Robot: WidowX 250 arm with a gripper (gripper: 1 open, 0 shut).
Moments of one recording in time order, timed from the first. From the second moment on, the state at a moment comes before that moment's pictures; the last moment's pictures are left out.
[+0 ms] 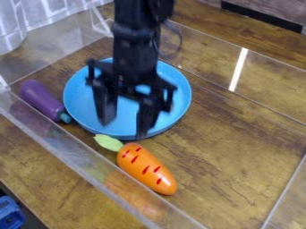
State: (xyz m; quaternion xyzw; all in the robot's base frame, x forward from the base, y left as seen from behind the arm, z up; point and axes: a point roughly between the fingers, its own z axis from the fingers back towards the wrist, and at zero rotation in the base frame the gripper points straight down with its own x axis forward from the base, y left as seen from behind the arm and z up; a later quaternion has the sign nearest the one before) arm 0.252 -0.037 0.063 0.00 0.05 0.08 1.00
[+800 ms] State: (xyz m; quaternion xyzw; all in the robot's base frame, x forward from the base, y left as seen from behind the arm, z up) arm 0.264 -0.058 0.038 -0.04 0.01 0.16 0.99
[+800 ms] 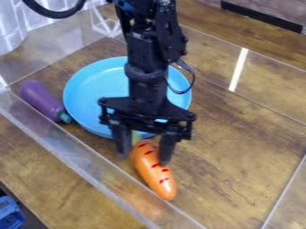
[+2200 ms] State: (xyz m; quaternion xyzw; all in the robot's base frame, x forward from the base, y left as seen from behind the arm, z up) arm 0.259 -0.052 0.050 -0.03 0.02 0.13 0.99
